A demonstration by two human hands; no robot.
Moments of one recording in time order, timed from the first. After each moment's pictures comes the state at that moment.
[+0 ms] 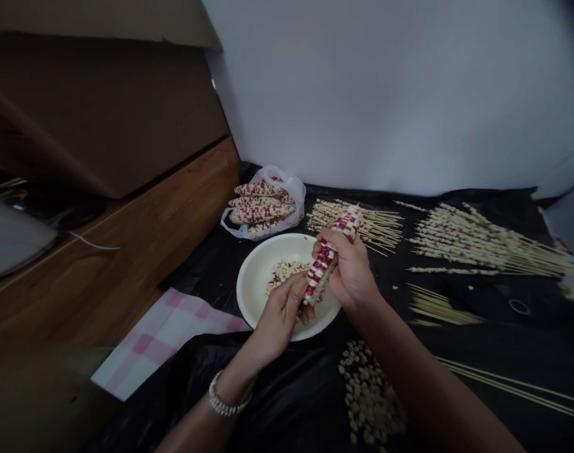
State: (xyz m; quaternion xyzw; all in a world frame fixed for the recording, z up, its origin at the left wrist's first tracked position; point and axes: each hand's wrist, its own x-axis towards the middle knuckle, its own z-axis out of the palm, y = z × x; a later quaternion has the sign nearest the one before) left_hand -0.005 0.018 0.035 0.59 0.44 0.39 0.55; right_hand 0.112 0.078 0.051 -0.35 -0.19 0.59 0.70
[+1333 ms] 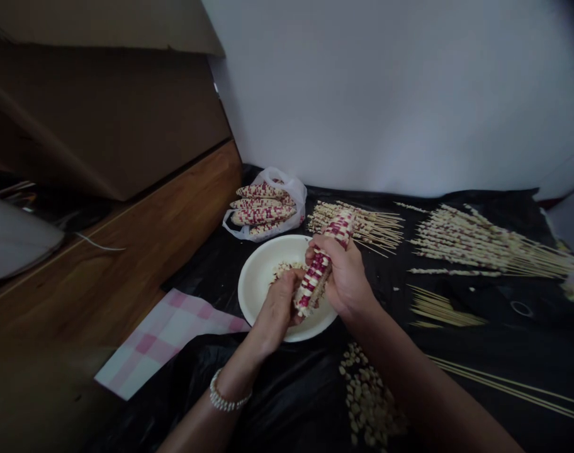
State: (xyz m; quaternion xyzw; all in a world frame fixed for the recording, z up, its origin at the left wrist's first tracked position) left_hand -0.008 0.021 0.030 0.53 0.46 0.41 0.58; right_hand 0.105 0.066 0.058 -0.39 -0.20 0.61 0.66
